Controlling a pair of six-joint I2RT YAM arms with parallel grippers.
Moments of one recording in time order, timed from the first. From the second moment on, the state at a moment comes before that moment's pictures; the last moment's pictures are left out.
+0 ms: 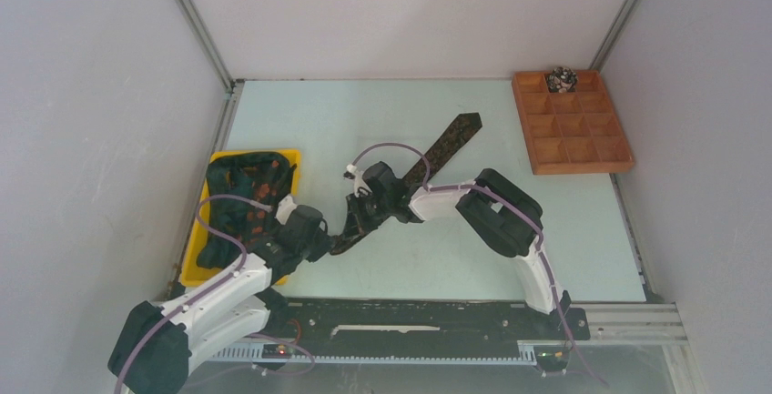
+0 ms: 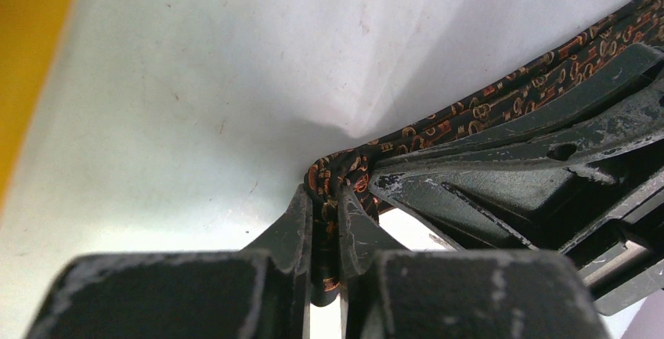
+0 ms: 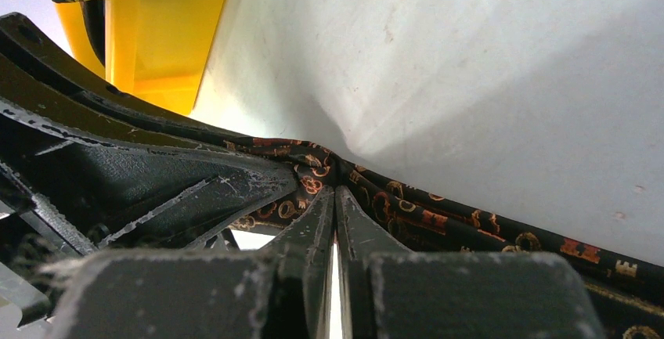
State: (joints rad) left arm -0.56 0.86 0.32 -0.39 -0.22 -1.13; right arm 0.93 2.14 1.26 0.16 -0.55 0.64
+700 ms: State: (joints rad) left arm -0.56 0.90 0.46 -0.70 -0.29 -1.02; right arm 1.05 2.22 1.44 0.06 -0.52 0.62
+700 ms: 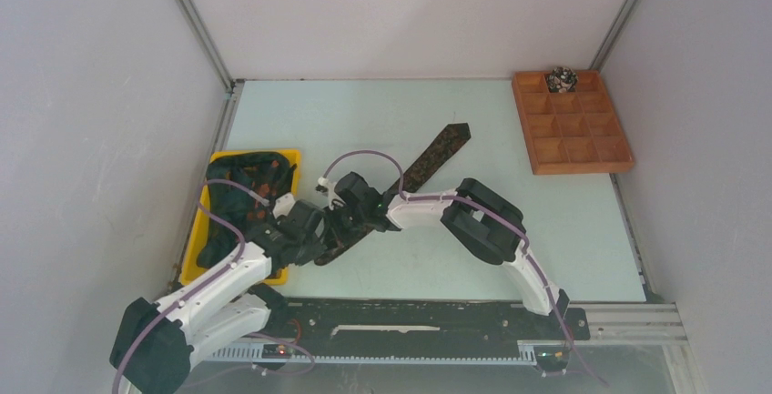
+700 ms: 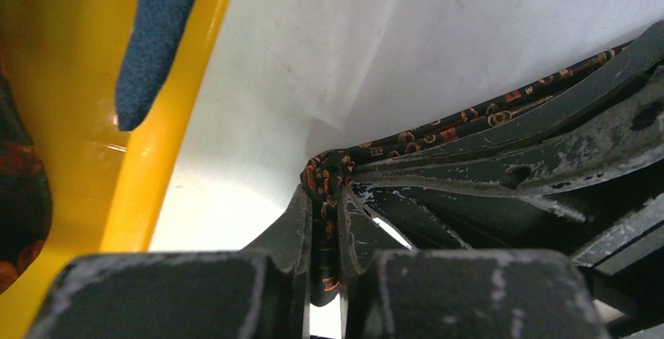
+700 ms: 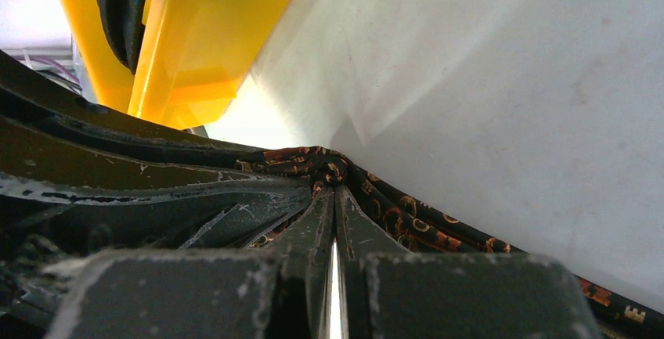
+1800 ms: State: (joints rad) left arm -0.66 1.26 0.71 -0.79 -0.35 -0.99; right arm 0.90 2.02 1.21 0.09 -0.53 0.62
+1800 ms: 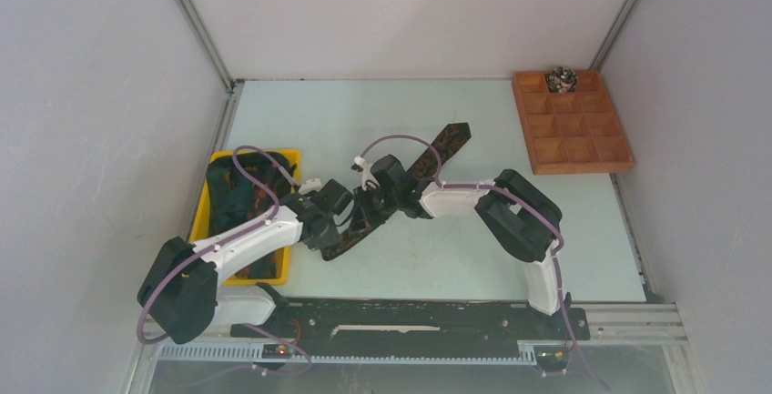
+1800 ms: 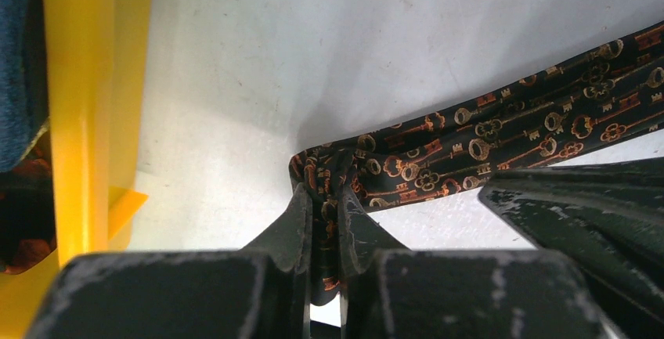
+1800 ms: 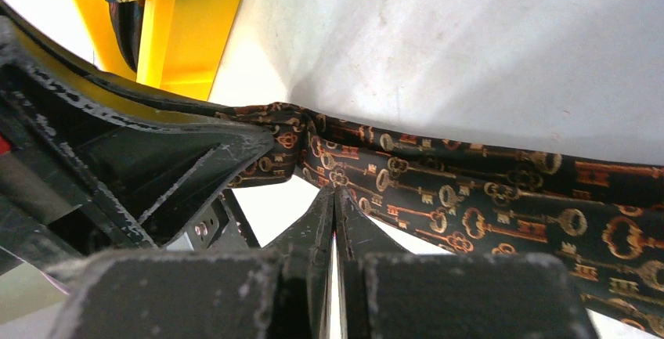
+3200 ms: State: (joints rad) left arm -0.77 1.65 0.95 -1.08 -0.46 -0.95; right arm 0.78 1.87 0.99 0.17 -0.36 0.75
